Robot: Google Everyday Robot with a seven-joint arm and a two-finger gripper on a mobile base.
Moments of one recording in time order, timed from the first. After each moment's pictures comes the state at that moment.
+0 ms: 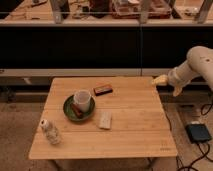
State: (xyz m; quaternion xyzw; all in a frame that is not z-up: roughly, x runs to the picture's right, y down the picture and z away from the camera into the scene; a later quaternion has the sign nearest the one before) arm 0.322 0.002 0.755 -0.10 -0.25 -0.54 0.80
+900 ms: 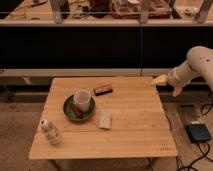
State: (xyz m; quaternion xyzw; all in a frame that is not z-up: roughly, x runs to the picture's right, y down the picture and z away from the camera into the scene) arm 0.320 0.000 0.755 -0.10 -0.25 -0.55 0.79
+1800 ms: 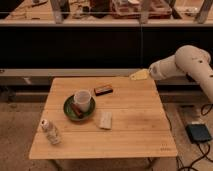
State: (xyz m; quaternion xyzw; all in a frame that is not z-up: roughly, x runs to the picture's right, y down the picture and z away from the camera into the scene) arm 0.193 -0.062 0.714 0.14 -0.23 -0.73 0.63
